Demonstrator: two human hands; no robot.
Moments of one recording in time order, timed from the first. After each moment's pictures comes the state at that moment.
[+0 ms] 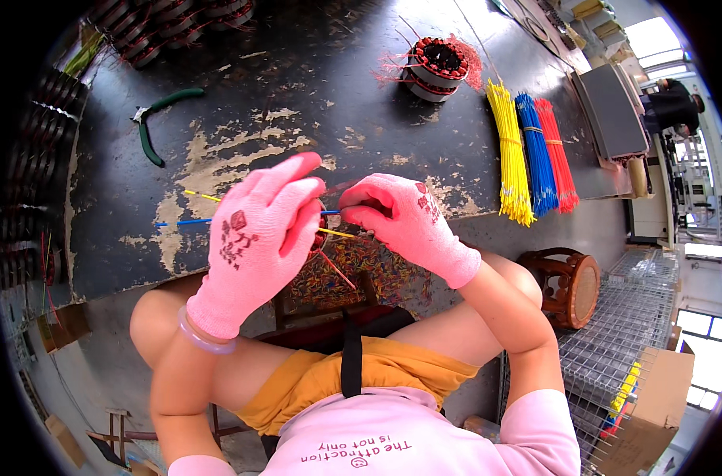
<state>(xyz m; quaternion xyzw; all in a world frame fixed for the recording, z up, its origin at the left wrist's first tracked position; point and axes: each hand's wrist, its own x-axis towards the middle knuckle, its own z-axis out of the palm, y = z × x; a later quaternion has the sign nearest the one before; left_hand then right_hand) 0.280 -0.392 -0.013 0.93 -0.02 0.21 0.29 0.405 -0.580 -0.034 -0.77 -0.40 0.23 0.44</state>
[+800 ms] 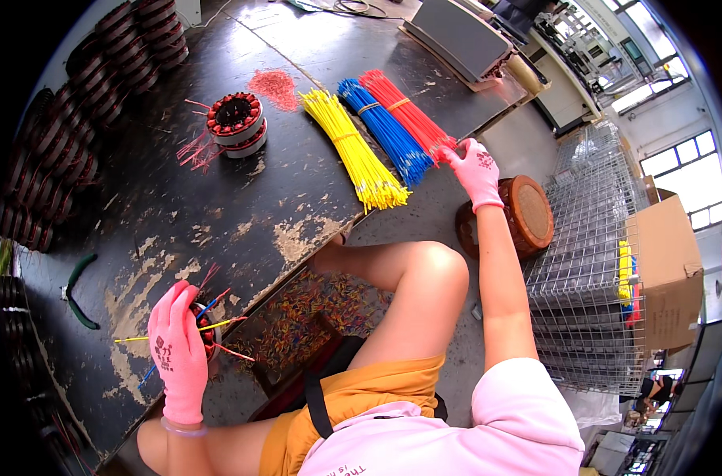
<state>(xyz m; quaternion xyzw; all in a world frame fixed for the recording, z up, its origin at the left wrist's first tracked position) 0.287 -0.401 -0.041 0.95 -0.01 0.13 0.27 0.546 -0.899 -0.043 -0.99 0.09 -0.13 0.04</state>
